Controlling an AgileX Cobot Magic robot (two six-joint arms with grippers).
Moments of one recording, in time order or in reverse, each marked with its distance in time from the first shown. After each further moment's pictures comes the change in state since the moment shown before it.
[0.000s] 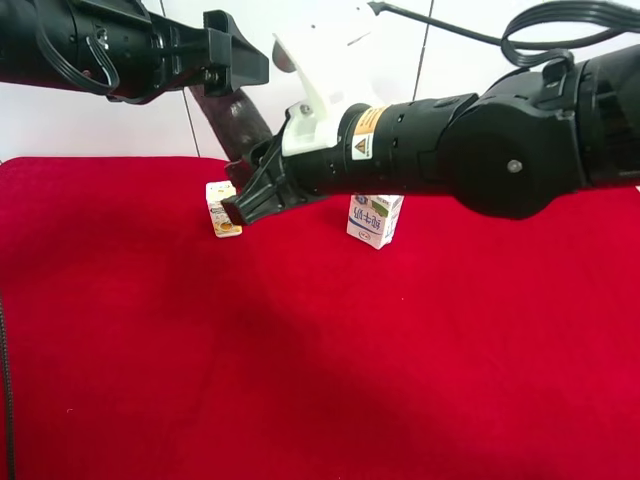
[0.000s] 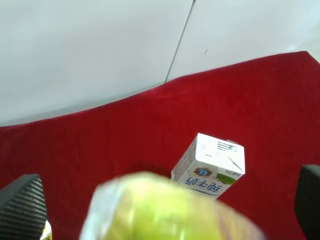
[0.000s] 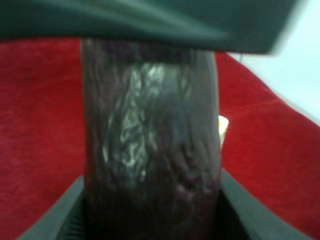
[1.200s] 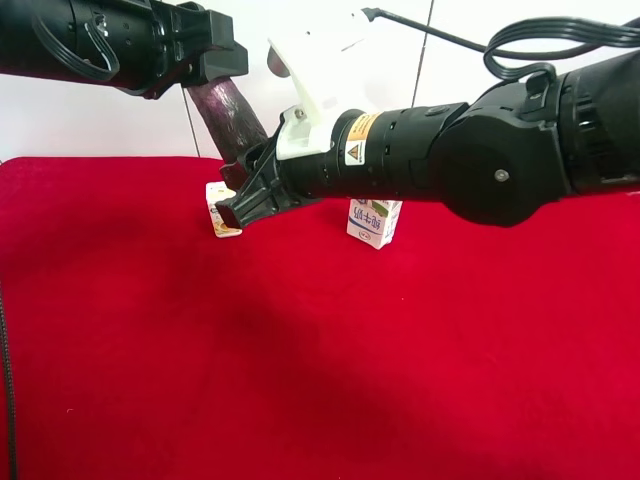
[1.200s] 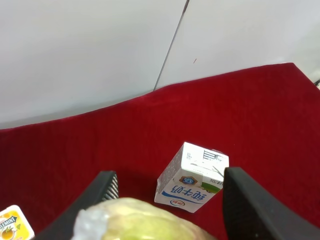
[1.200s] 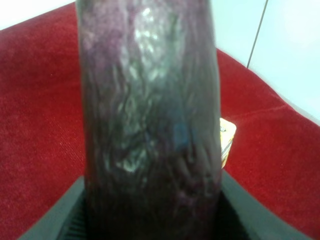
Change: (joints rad) left arm -0.007 -0.001 -0.011 -0.026 0.001 -0.016; right arm 0.001 0.013 0.000 0.000 -0.037 0.003
